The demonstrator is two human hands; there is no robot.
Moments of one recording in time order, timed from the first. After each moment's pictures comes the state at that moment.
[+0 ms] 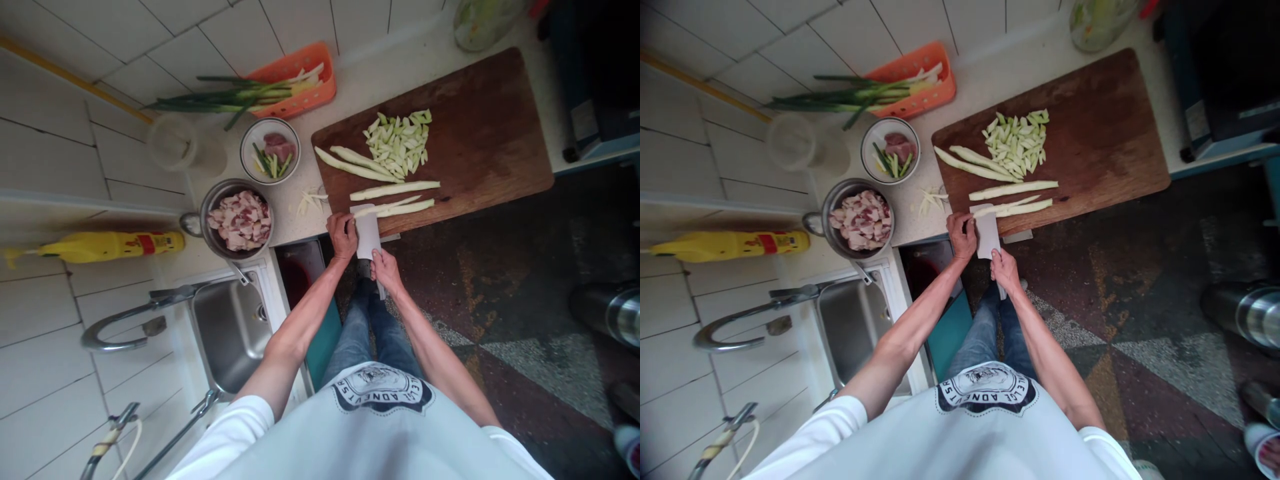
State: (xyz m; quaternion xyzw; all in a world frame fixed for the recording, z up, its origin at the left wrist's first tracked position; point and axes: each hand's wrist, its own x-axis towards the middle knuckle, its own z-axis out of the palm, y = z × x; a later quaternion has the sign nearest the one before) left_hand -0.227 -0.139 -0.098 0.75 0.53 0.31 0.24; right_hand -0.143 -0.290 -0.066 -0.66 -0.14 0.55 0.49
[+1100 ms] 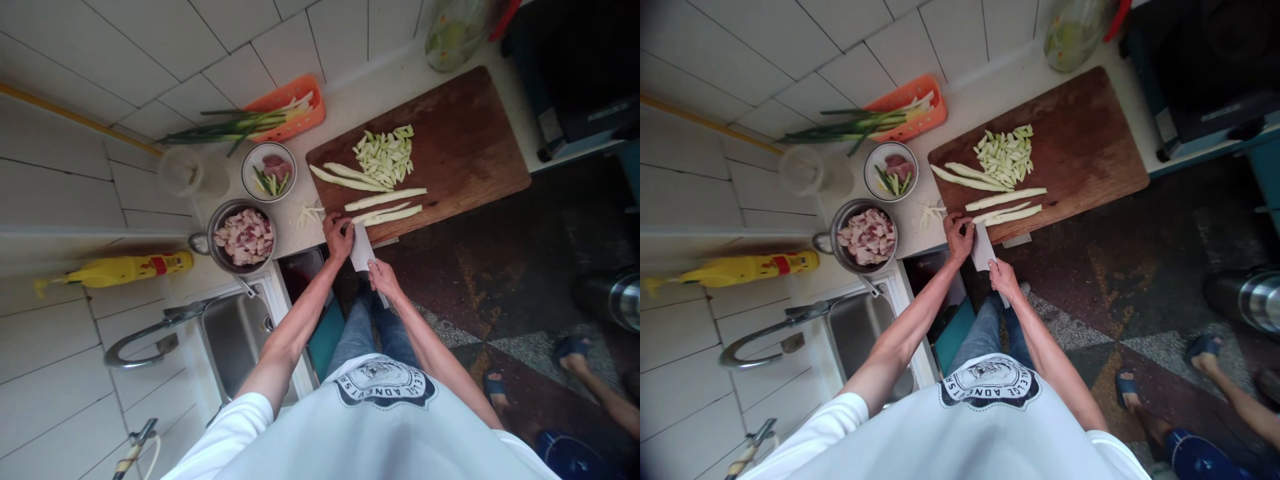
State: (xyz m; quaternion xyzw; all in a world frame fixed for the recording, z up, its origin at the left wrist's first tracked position) left_hand -0.224 -0.111 -0.070 0.78 0.51 0.22 0.29; right_hand -0.144 -0.295 -0.057 -0.66 -0.16 0.58 0.46
